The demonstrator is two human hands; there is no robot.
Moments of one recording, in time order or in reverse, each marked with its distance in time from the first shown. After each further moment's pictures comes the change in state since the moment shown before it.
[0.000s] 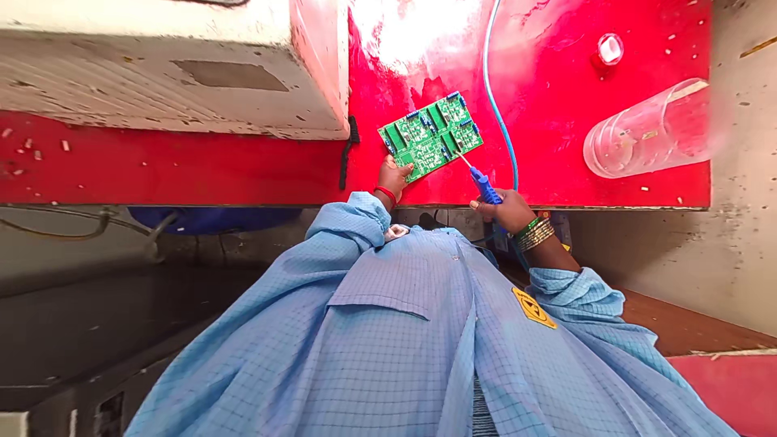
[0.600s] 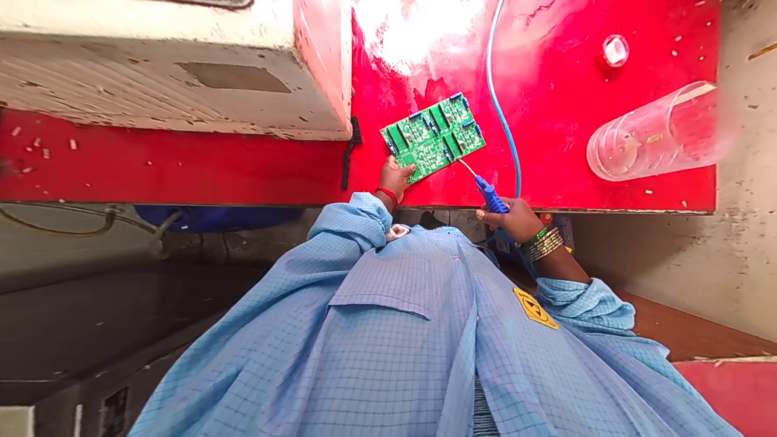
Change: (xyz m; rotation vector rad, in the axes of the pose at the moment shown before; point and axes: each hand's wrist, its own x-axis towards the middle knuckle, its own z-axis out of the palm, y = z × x) left_hand 0.002 0.000 0.000 -0.012 0.008 -0.004; right_hand -0.011 0.006 -0.004 0.029 -0.032 0.048
